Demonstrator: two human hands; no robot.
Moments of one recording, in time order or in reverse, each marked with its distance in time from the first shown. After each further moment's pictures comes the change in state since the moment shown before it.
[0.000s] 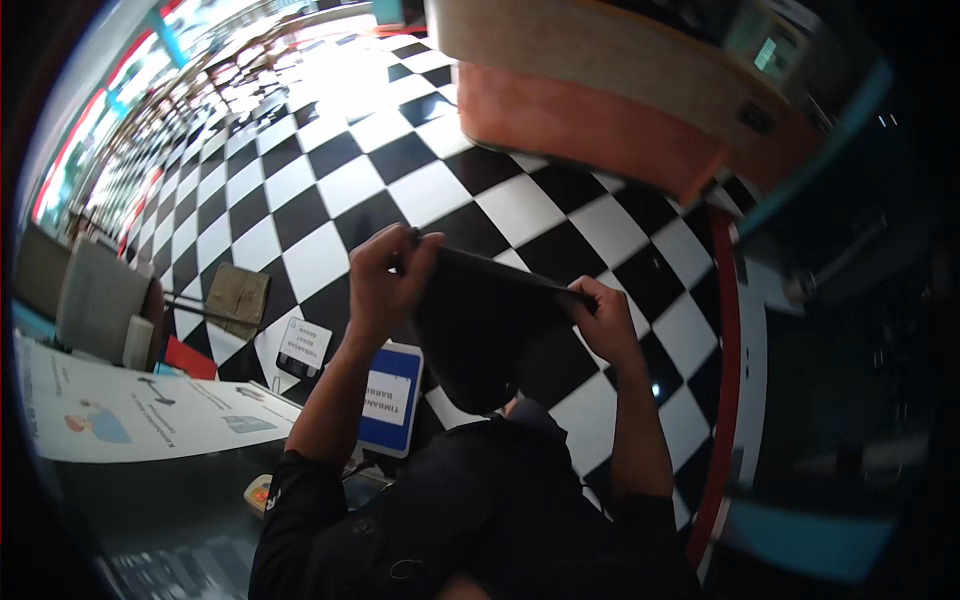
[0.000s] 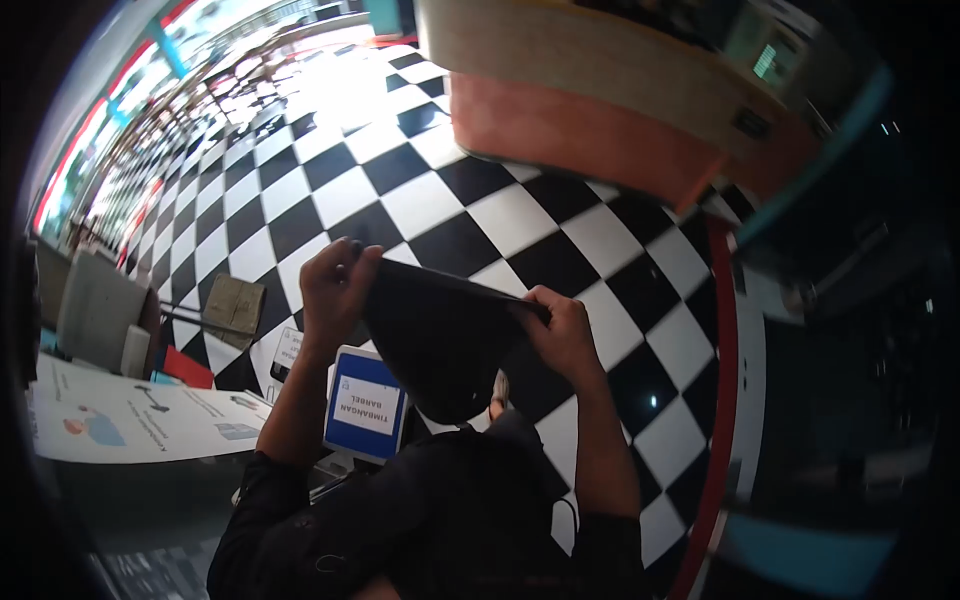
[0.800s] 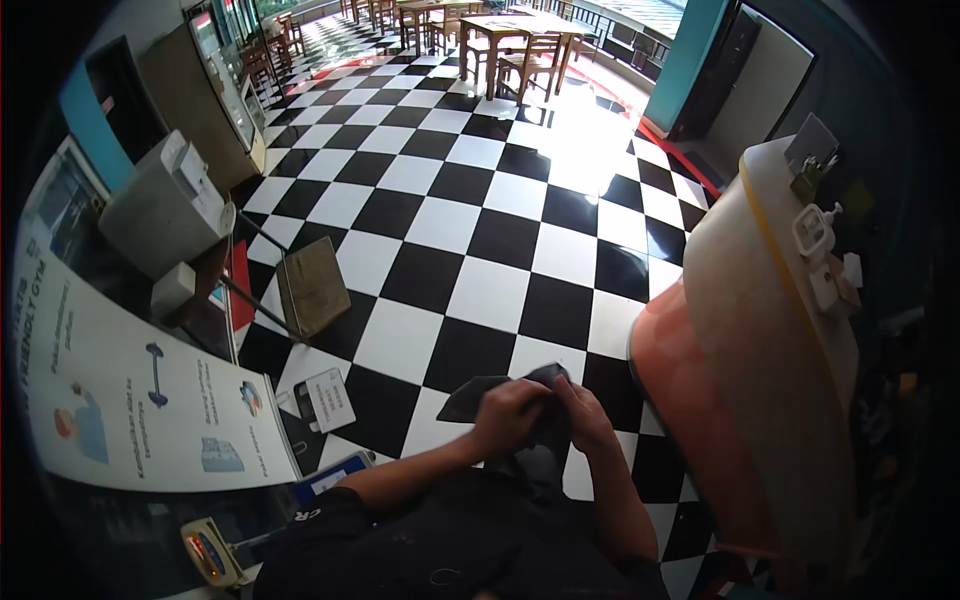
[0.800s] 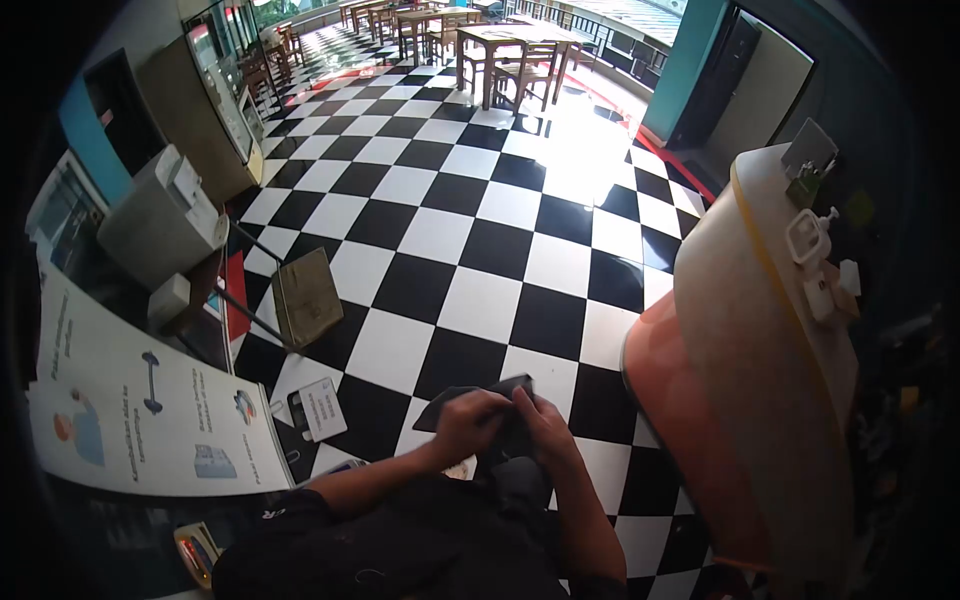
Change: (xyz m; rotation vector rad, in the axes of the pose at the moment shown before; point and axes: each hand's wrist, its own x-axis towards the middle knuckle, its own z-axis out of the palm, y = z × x) left_hand 0.521 -0.458 -0.011 0.255 0.292 -0.192; right_hand 0.815 -0.075 0.327 0.631 -0.888 0.308
